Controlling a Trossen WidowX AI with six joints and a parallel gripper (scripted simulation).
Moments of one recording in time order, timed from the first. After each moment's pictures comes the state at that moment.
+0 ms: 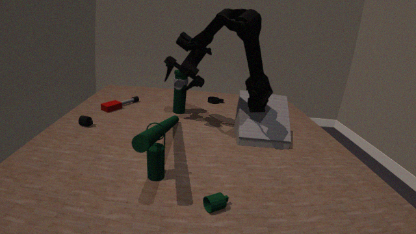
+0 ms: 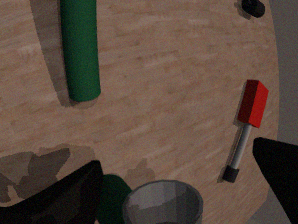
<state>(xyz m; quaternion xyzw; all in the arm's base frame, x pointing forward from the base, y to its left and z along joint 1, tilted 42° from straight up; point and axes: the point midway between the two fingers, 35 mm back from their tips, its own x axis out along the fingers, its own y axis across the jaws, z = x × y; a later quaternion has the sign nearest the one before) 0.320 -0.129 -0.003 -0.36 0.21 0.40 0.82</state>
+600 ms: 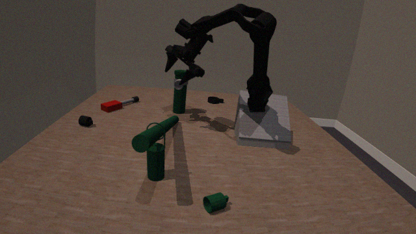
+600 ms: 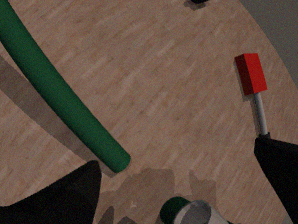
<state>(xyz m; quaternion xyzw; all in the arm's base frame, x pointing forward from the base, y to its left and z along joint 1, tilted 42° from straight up) 0.318 -0.121 0.071 -0.09 0.32 0.33 0.88</state>
